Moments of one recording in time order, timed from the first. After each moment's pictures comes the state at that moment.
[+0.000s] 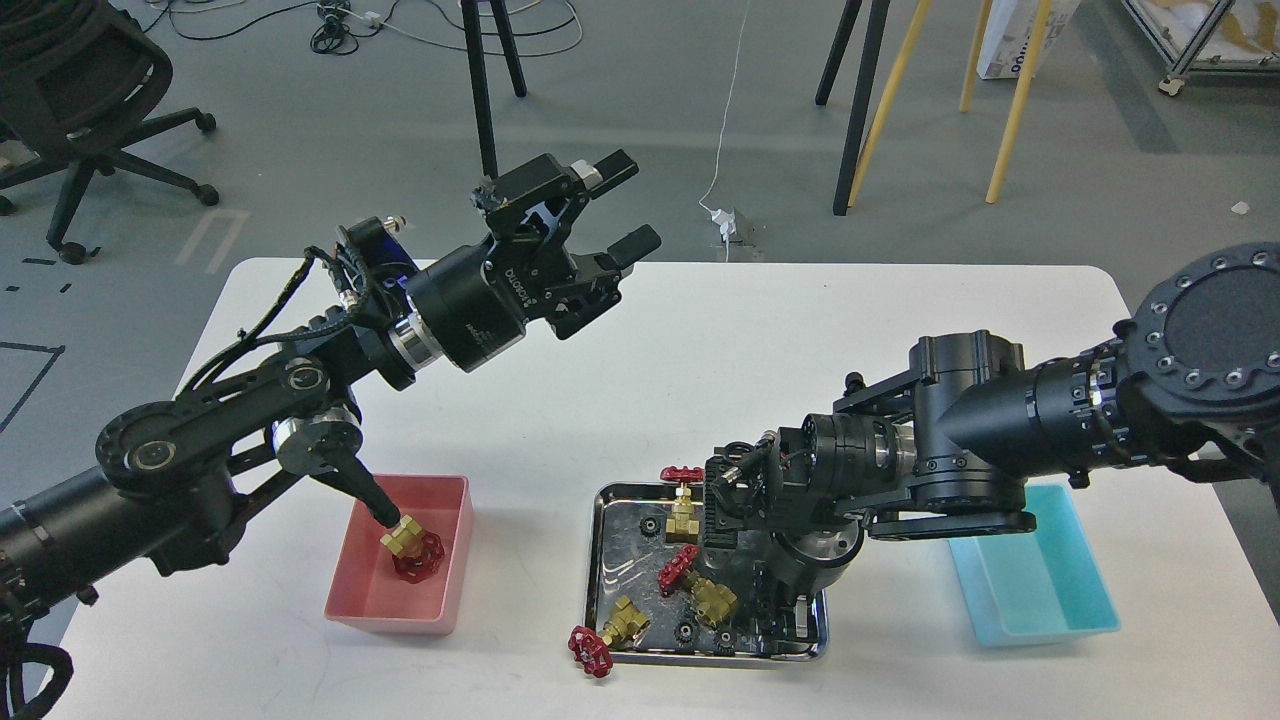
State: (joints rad) left arm -0.73 0.43 -0.50 -1.29 0.53 -0.39 -0.49; right arm 1.42 0.00 -0.73 1.20 -1.74 0.49 0.32
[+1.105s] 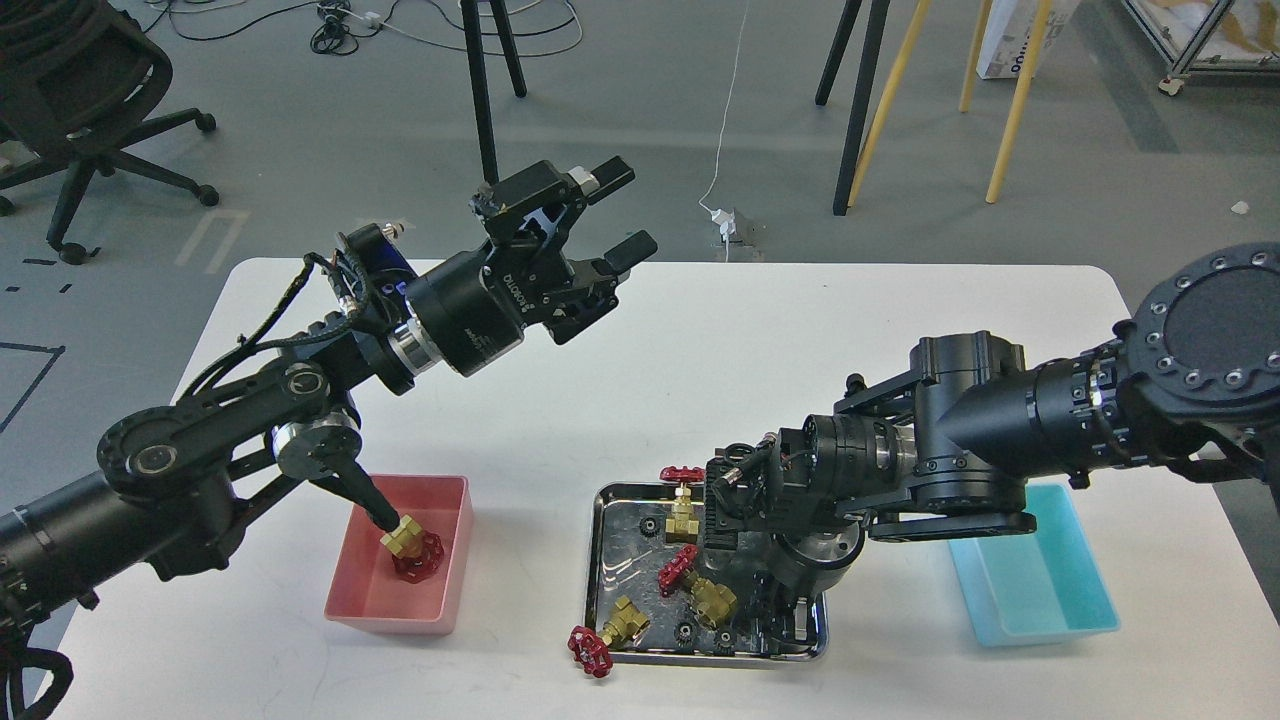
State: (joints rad) left arm -0.72 0.43 -0.50 -1.28 0.53 -0.39 -0.49; right arm 1.42 0.00 -0.73 1.20 -1.73 0.49 0.33
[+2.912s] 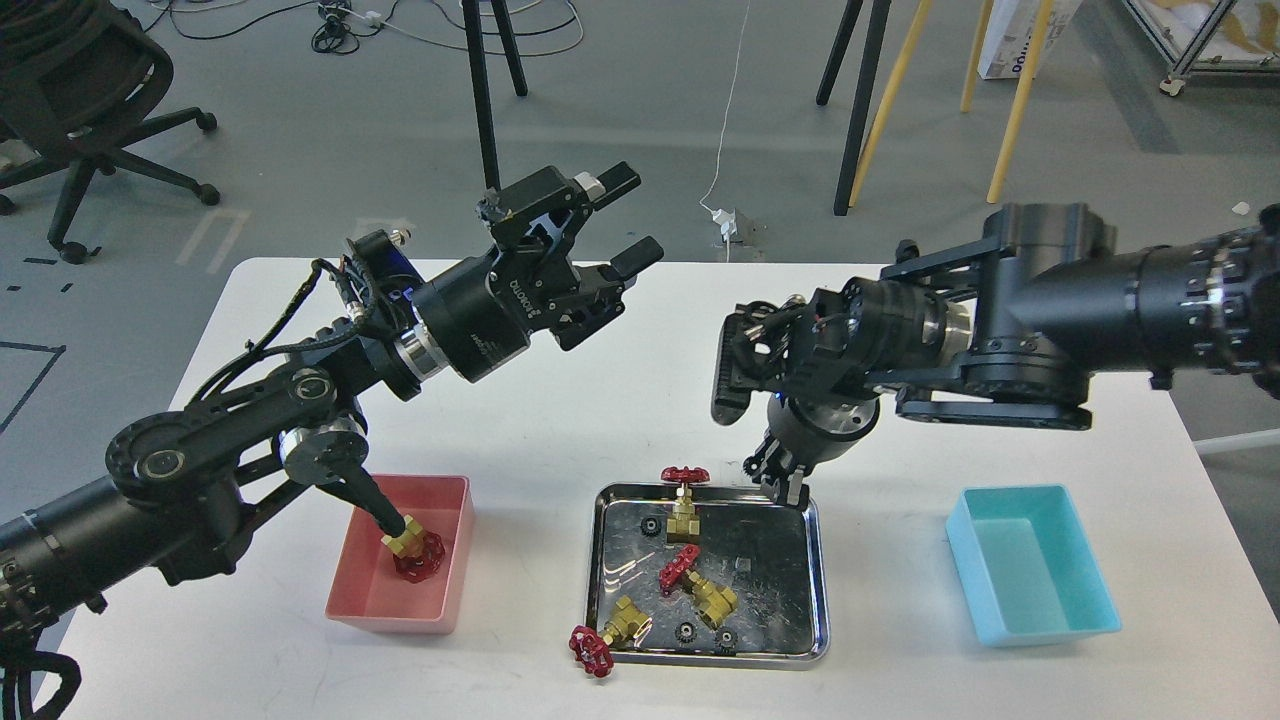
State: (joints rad) left arm -0.71 0.41 -0.50 -1.28 0.53 -0.39 -0.49; right arm 1.61 -0.24 -0.61 1.22 -1.72 0.49 0.34
